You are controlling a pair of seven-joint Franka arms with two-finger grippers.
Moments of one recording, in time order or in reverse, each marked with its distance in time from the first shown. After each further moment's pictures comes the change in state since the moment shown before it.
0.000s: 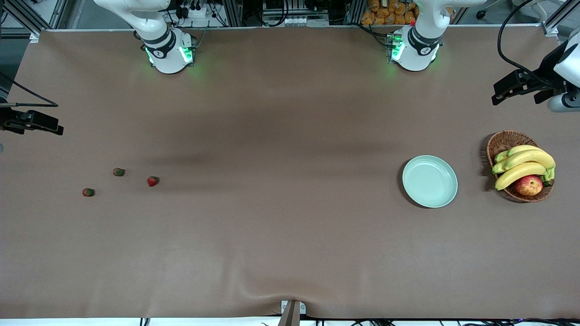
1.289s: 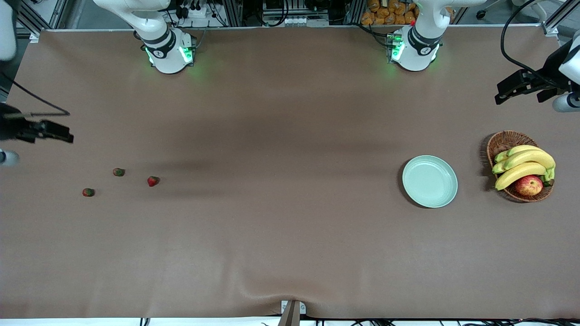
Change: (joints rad) left arm 0.013 -0.001 0.008 -0.003 0.000 -0.005 -0.002; right arm 0.028 0.080 0.003 -0.008 0.002 0.107 0.002
